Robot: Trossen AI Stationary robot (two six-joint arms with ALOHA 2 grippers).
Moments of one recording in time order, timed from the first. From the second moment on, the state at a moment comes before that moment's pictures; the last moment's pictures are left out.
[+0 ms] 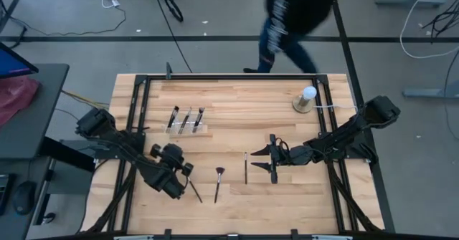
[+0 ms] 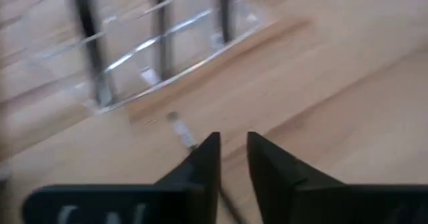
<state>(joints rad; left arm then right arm) -0.69 1.66 0.91 -1.05 -0.76 -1.82 0.44 1.46 0.41 0.79 0.43 0.17</state>
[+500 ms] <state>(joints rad) -0.73 1.69 0.69 -0.84 -0.79 -2.09 0.44 1.46 0.41 0.79 0.43 0.17</state>
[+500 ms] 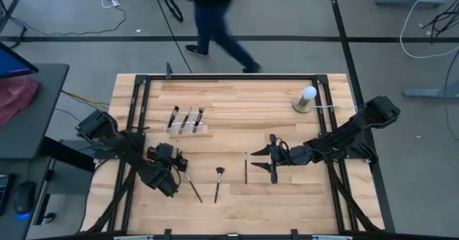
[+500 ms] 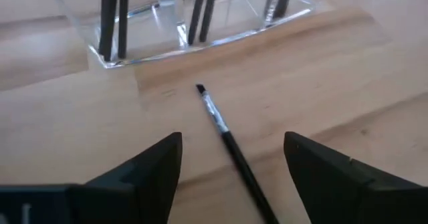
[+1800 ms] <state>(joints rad) -0.79 1.75 0.61 -0.54 -0.87 -1.97 0.44 1.46 0.41 0.79 0.43 0.17</state>
